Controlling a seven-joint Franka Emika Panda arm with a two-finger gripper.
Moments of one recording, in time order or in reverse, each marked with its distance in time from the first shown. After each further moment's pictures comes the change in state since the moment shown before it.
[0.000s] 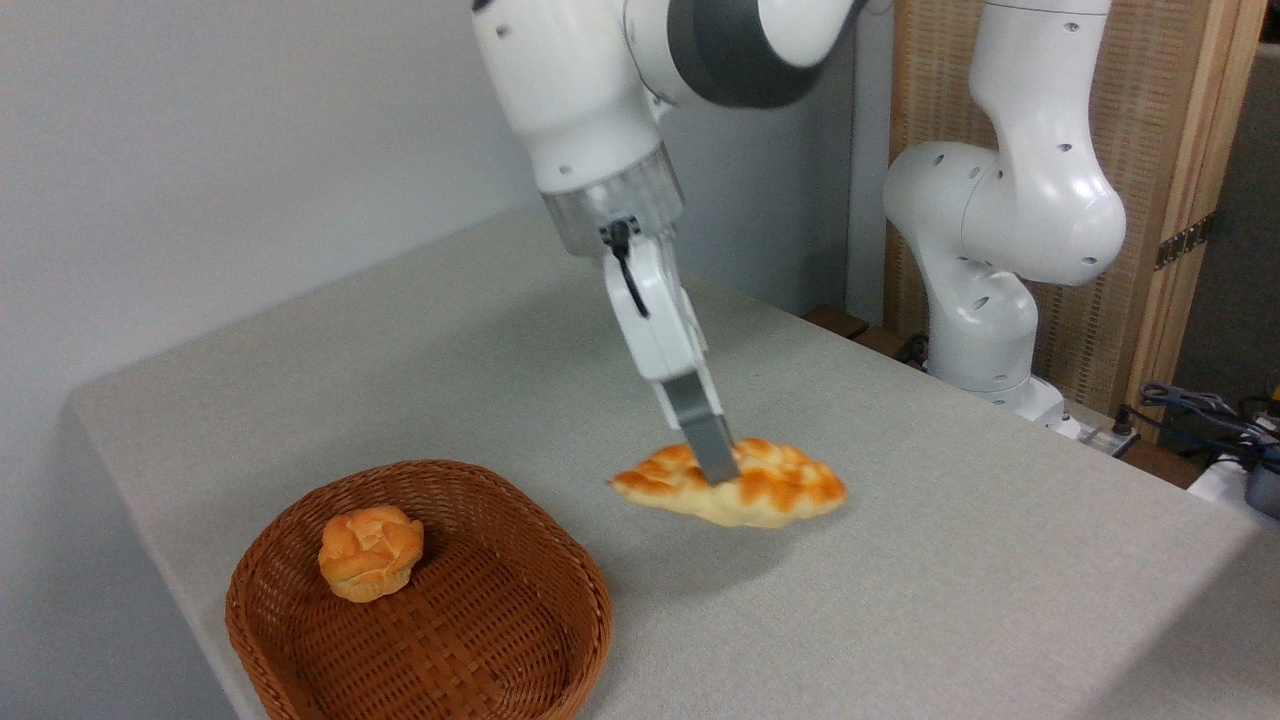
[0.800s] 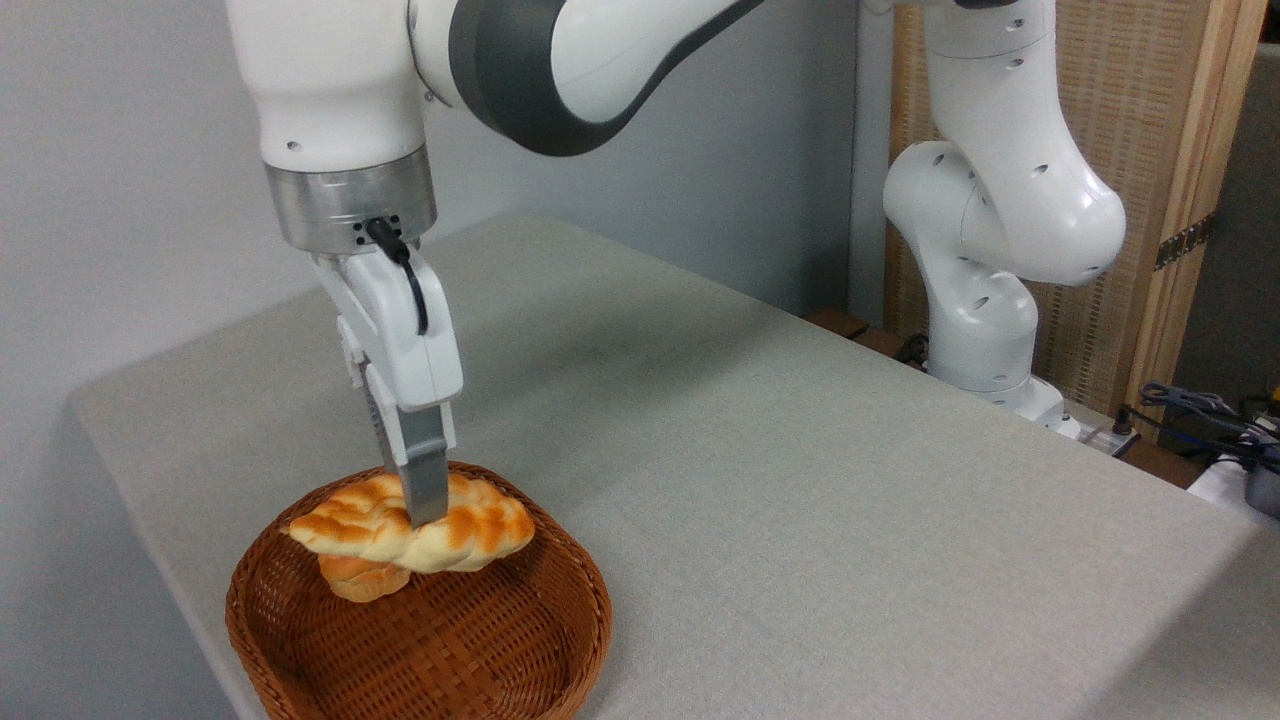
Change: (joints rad) arm -0.006 0.434 -0.007 0.590 -0.249 0.077 -0.394
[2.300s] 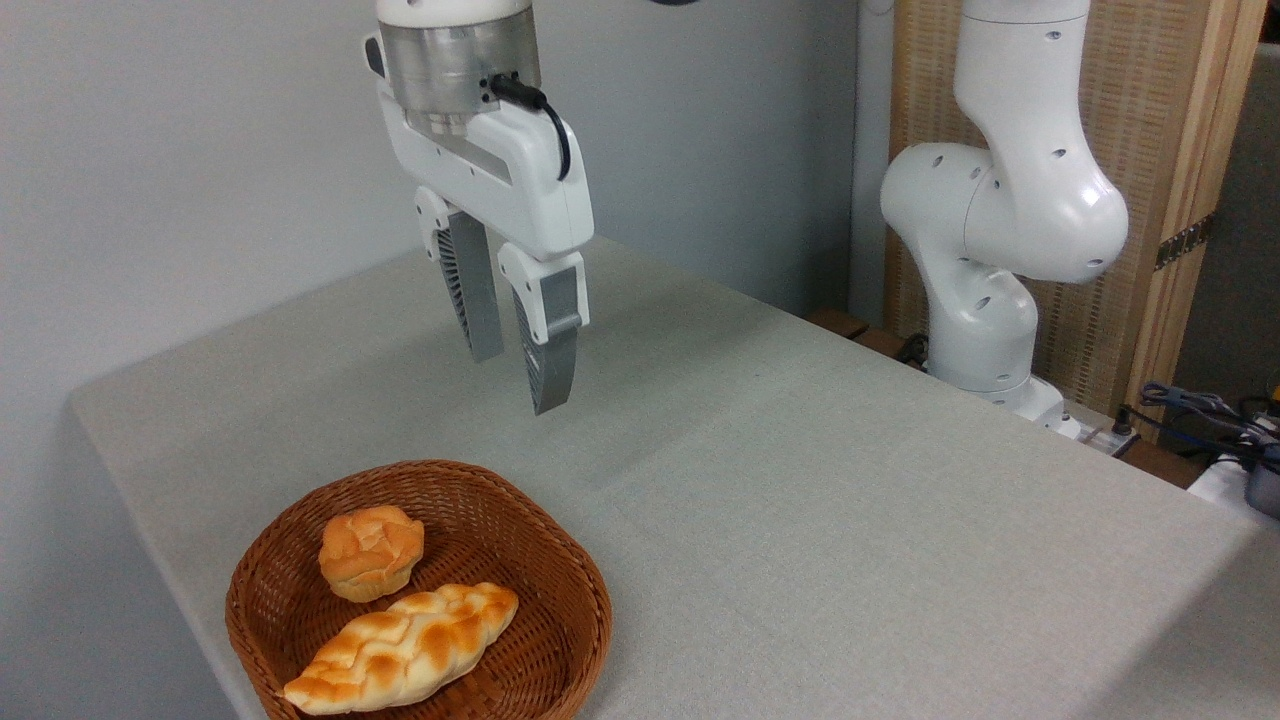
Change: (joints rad) arm 0.067 -0.273 -0.075 -0.205 -0.008 -0.126 -0.128
